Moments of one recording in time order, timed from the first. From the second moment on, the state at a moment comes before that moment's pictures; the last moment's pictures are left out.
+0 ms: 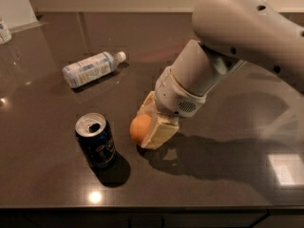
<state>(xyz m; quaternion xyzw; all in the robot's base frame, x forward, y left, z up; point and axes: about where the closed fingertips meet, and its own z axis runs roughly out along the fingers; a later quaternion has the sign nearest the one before) 0.414 0.004 0.862 -0.73 0.63 0.19 0.18</state>
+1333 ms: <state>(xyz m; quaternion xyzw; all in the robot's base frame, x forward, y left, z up) 0.416 0.007 0.849 -0.73 0.63 0.19 0.19</state>
